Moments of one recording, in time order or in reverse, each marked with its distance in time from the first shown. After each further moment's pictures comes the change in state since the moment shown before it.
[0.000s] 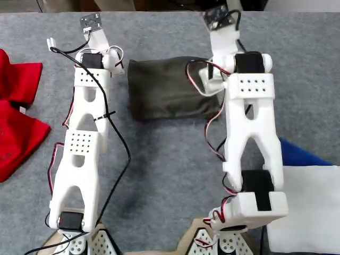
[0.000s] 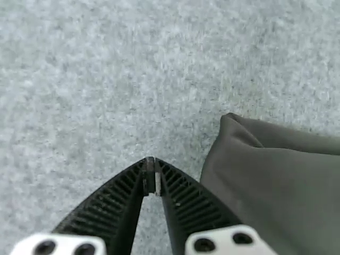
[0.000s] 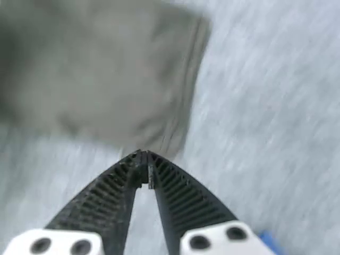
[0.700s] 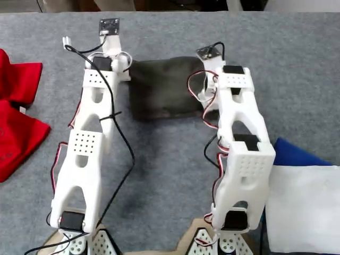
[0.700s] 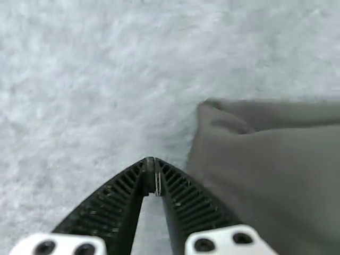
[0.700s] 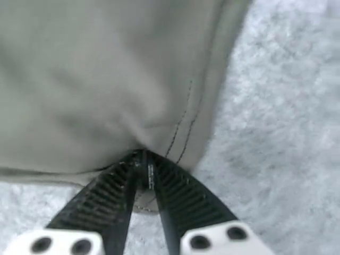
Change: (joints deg) left arm 2.7 0.0 5.9 -7.4 -9.3; right arm 4.1 31.3 -1.9 -18.5 3.7
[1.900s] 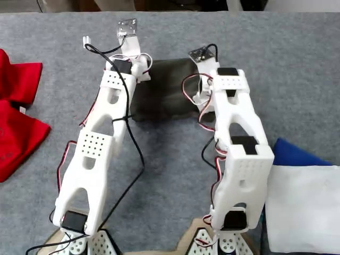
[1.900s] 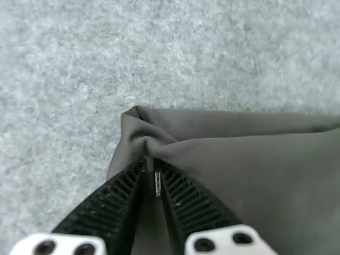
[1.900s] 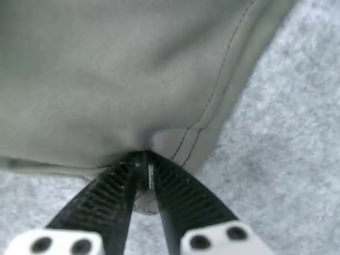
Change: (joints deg) left arm 5.8 -4.5 13.1 -10.9 5.8; right arm -2.3 -2.1 4.2 -1.5 3.1
